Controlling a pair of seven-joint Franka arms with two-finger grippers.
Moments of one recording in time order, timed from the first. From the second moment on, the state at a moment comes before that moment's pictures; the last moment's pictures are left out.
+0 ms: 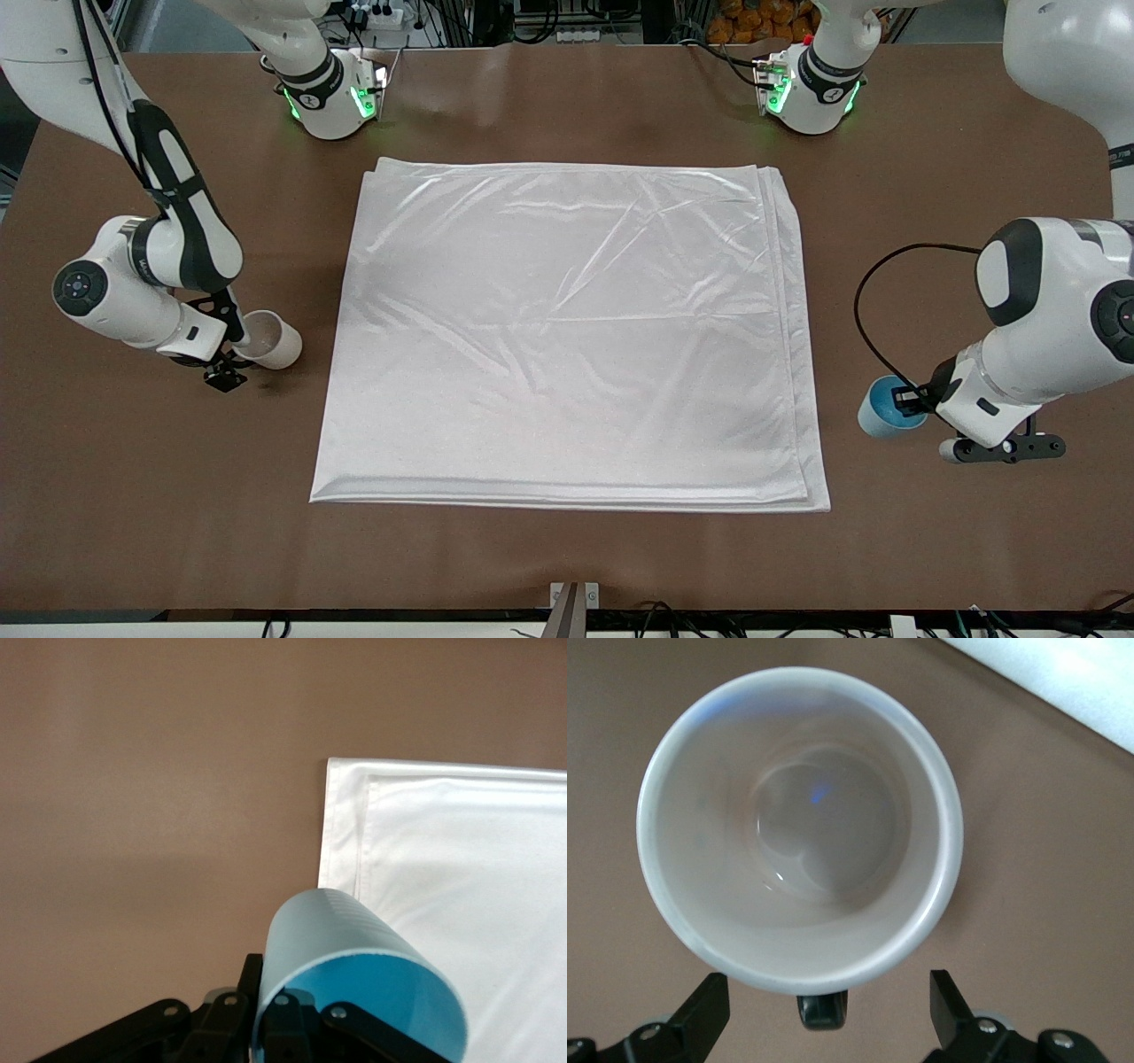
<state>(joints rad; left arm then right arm) -0.01 0.50 -0.10 -1.42 0.06 1.98 -0.15 -0.16 0.45 0.00 -2.07 -0.05 2.54 -2.19</state>
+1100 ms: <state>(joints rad) -0.01 0.49 -0.12 -1.42 0.06 1.96 -0.15 -0.17 0.46 0.02 -2.08 -0.04 2.57 -2.23</state>
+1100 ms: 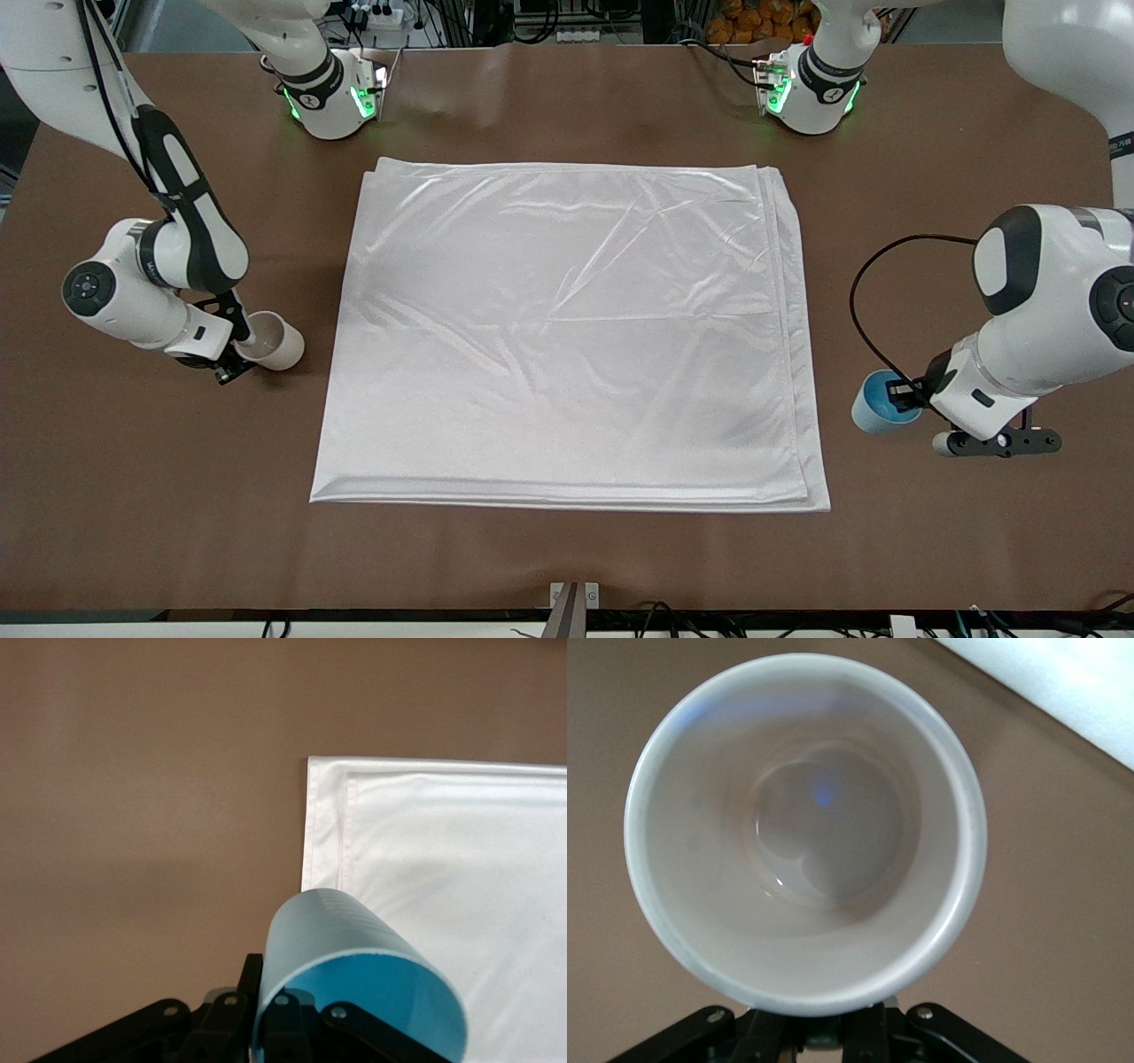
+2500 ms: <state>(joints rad) -0.01 0.45 -0.14 -1.42 0.06 1.94 -0.15 0.18 0.35 0.03 -2.07 0.09 2.42 -1.65</state>
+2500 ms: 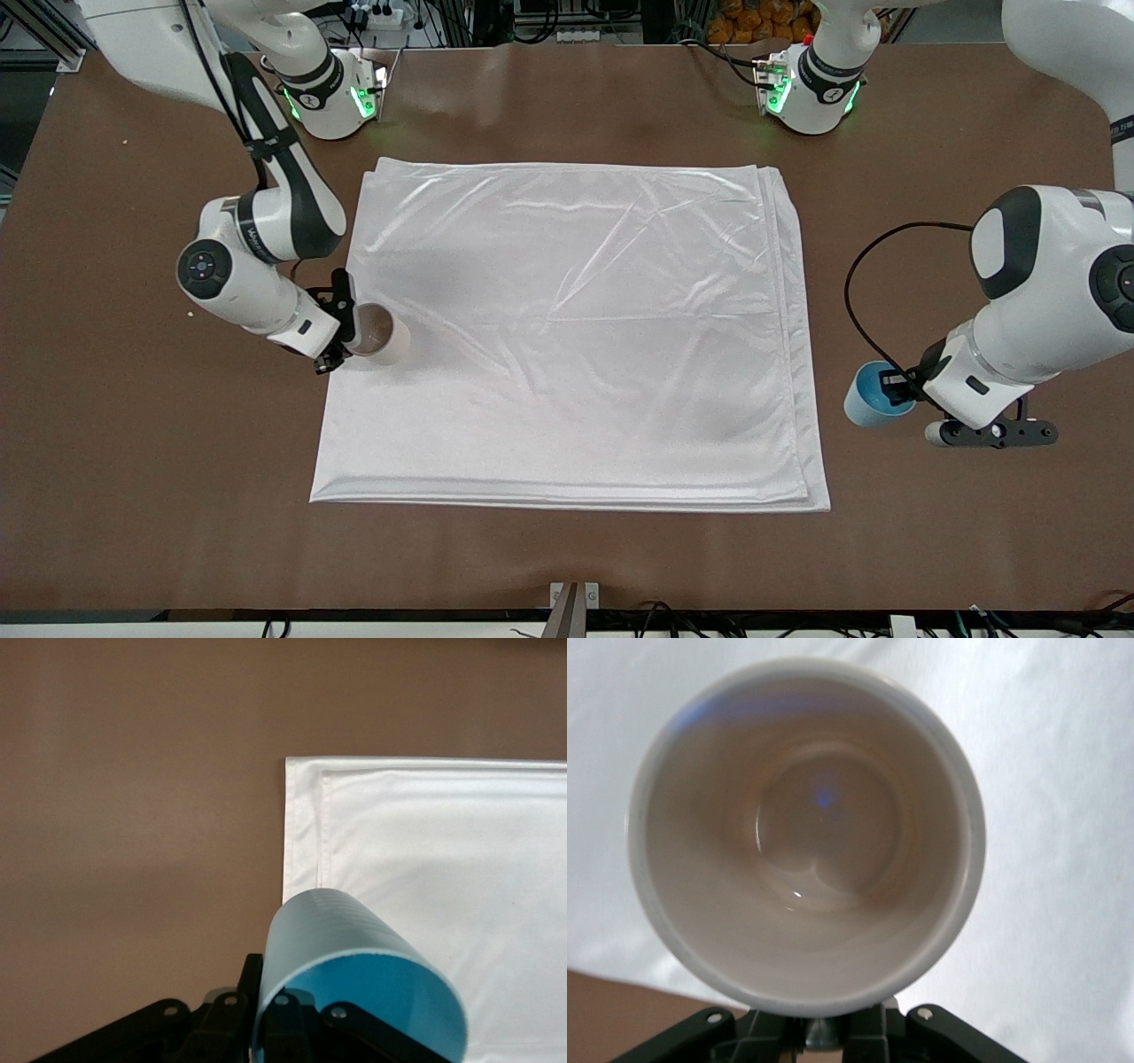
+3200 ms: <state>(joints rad) -0.02 0.41 -0.17 -1.42 0.06 1.90 -0.14 0.46 0.34 0.03 -2.07 -0.02 2.40 -1.12</state>
